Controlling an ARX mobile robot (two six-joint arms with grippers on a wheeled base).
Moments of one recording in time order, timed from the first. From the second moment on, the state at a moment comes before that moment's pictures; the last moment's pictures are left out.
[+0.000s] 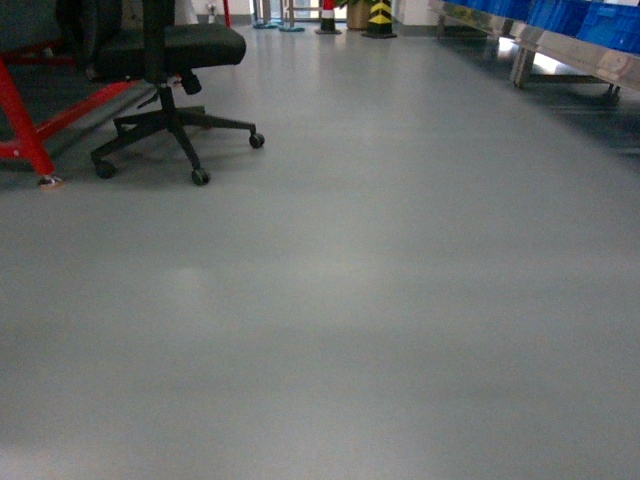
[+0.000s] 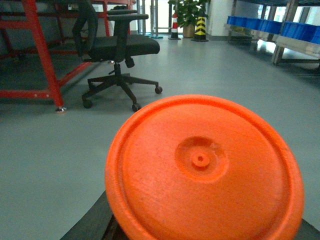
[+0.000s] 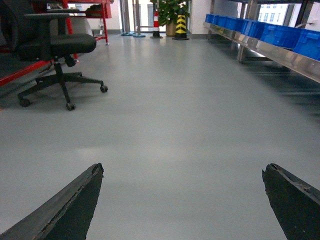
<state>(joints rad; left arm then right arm) 0.00 0.01 0.01 0.00 0.00 0.00 0.00 0.00 0.01 0.00 0.00 0.00</state>
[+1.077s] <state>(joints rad) 0.00 0.01 0.01 -0.01 0.00 0.00 0.00 0.00 0.01 0.00 0.00 0.00</state>
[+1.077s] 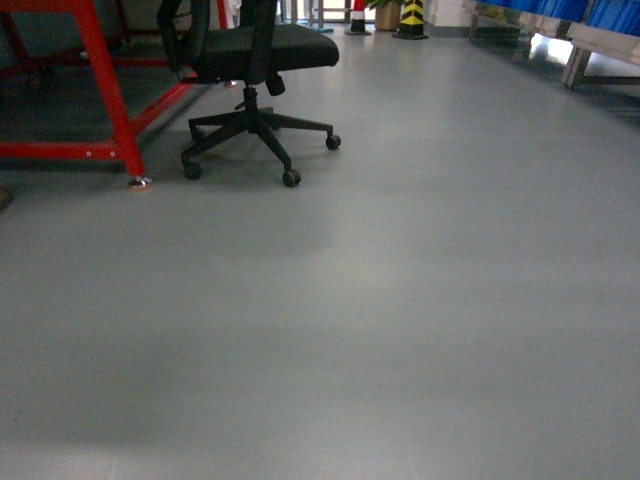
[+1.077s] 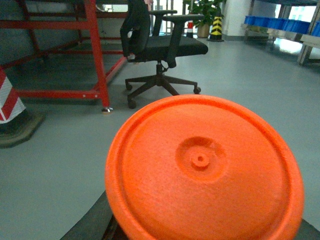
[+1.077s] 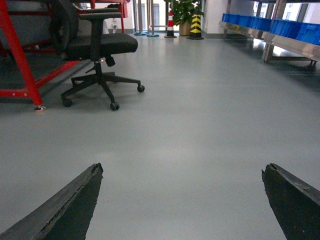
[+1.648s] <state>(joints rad) 0.00 0.01 0.01 -0.01 0.00 0.00 0.00 0.00 0.01 0.00 0.00 0.00</state>
